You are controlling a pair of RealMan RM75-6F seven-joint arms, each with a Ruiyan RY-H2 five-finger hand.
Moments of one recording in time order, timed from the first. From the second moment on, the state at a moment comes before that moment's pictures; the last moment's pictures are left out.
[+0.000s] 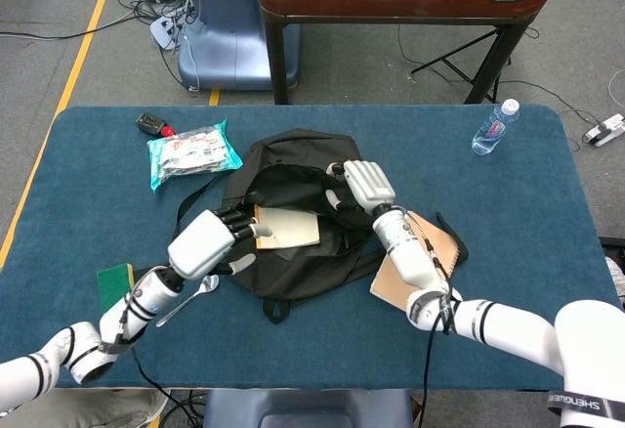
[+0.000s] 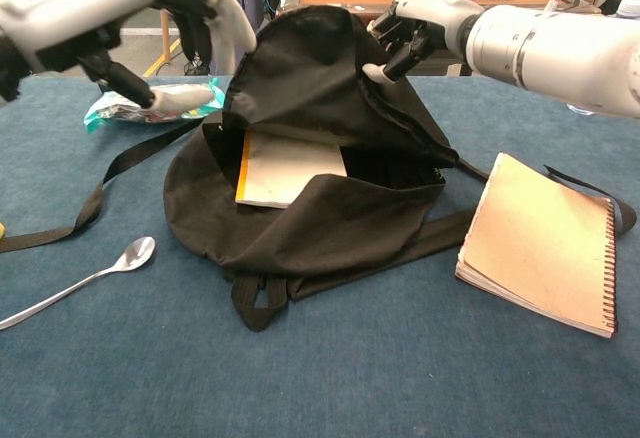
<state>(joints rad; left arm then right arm) -0.72 -1.44 -0.19 -1.37 1.82 1.22 -0.17 0.98 -1.58 0.36 -1.33 -0.82 0.83 -0.11</state>
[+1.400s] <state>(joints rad) -0.89 -1.71 -0.17 -1.18 1.34 0.79 0.44 0.93 -1.60 0.35 -1.35 -0.86 0.82 -0.04</state>
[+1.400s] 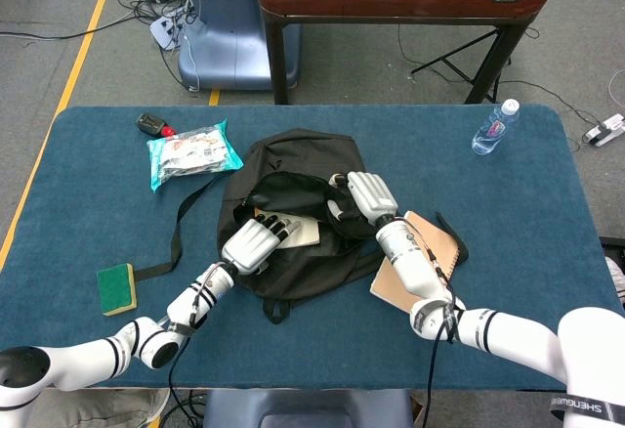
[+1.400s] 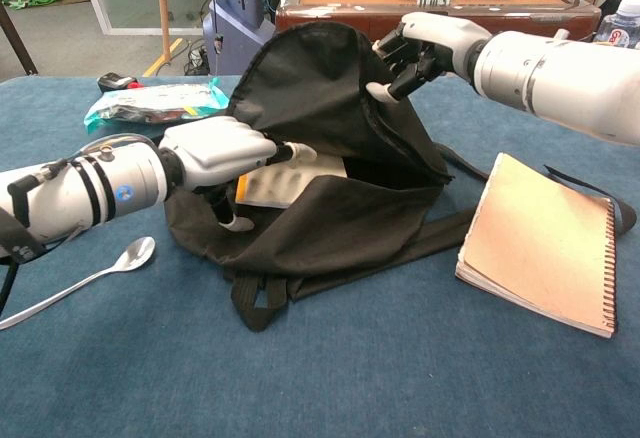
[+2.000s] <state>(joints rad) -0.93 -1.82 -0.21 -1.02 1.24 0.81 0.46 0.92 -1.59 0.36 -1.35 -0.87 0.82 -0.03</state>
